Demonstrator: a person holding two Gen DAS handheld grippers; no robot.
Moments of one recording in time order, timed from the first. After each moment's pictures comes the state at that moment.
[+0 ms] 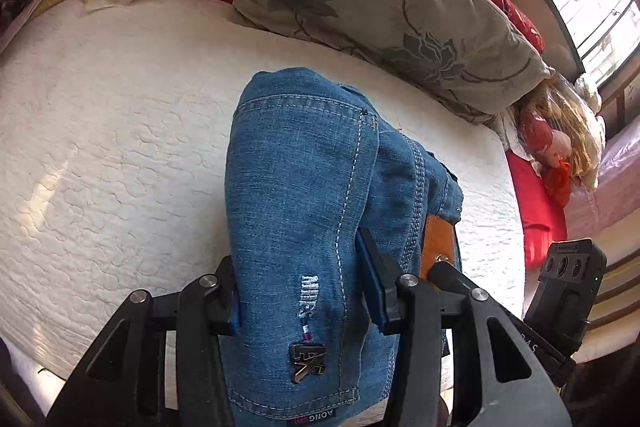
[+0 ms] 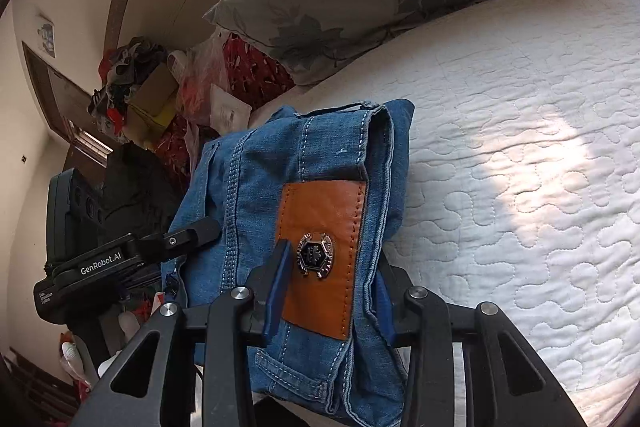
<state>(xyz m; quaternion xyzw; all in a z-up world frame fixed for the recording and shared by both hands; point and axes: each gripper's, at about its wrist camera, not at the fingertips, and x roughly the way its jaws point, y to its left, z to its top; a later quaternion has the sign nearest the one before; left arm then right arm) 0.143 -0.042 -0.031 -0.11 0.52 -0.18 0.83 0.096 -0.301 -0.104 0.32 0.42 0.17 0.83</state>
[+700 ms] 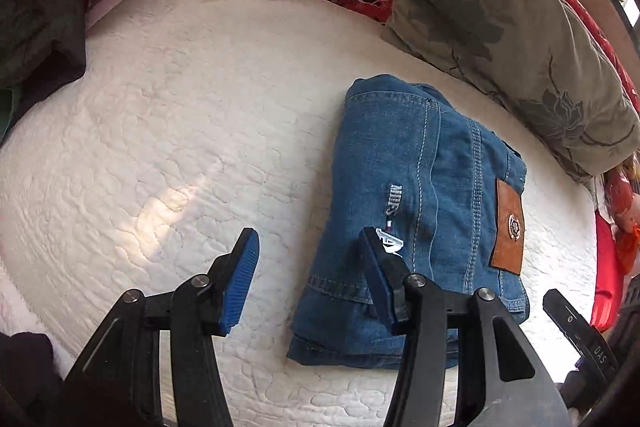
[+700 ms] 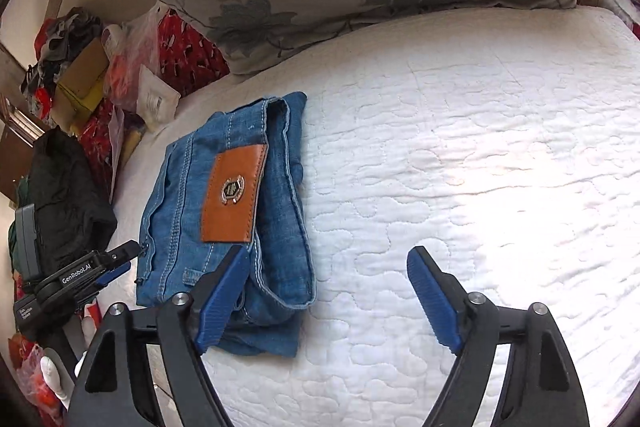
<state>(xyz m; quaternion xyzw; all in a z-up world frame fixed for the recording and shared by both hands) 0.169 0.042 -0.086 -0.10 0.52 0.00 0.85 0.138 -0.277 -0.126 0.24 0.49 0.05 0.83</state>
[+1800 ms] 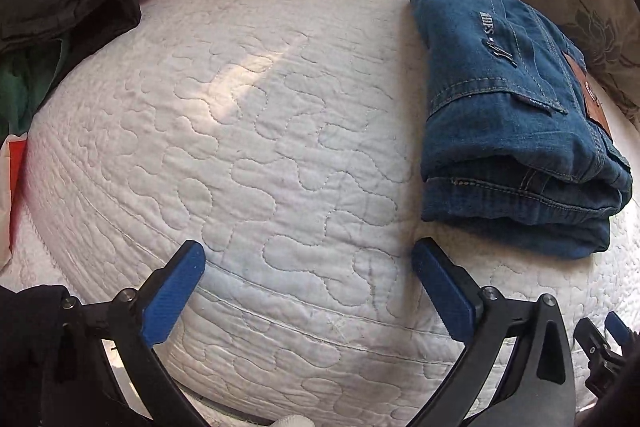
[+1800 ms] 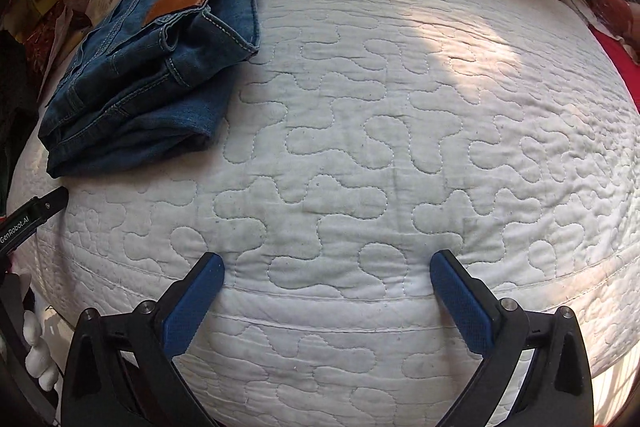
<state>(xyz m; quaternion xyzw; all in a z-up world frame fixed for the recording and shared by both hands) 0.113 0.064 -0.151 -0.01 0.53 0.06 0.85 0.037 -0.217 -0.176 0.10 0.56 -0.05 0.82</state>
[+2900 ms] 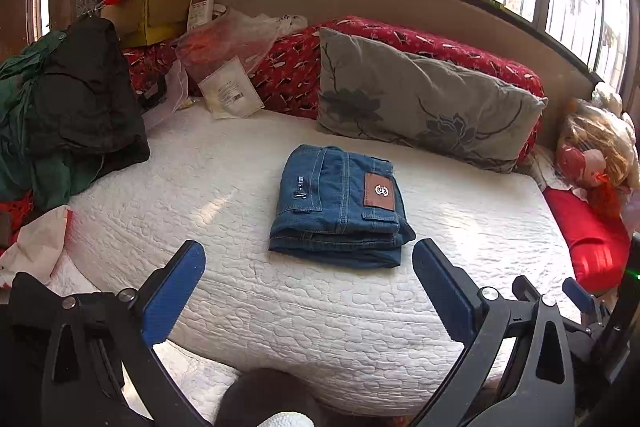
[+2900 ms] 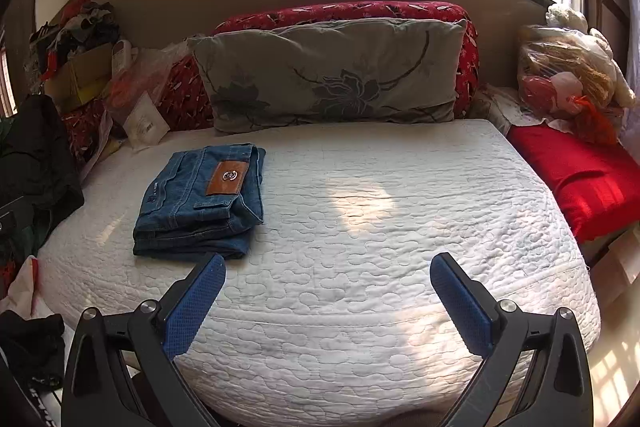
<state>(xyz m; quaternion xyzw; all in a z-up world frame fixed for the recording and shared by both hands) -0.054 0.006 0.050 -0.05 0.32 -0.04 0.94 -0.078 -0.253 -0.010 0.08 0.34 -0.10 0.93</state>
